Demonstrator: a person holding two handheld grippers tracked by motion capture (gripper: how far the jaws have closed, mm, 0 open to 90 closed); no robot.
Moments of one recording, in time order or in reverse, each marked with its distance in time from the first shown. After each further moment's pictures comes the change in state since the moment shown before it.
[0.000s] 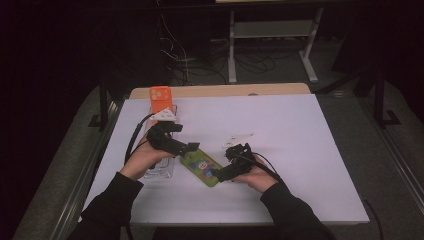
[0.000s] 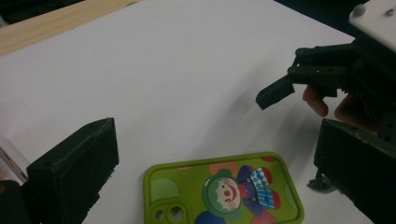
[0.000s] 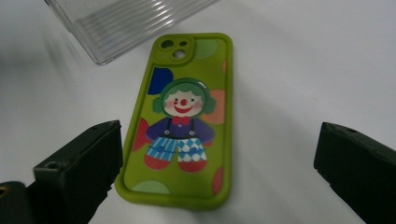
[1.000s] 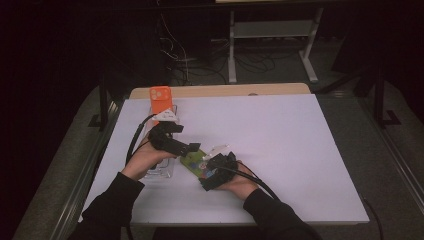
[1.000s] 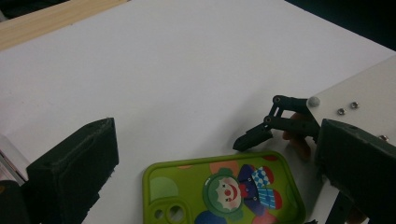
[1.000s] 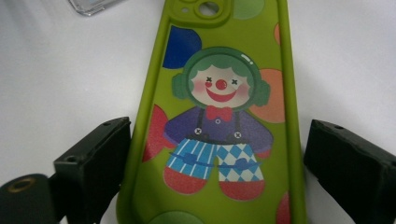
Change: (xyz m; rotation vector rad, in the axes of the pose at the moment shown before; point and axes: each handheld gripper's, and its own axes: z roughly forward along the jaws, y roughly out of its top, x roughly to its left) left arm 0.000 -0.001 0.003 0.014 0.006 -0.003; right arm 0.031 -0.005 0.049 0.125 -0.067 -0.093
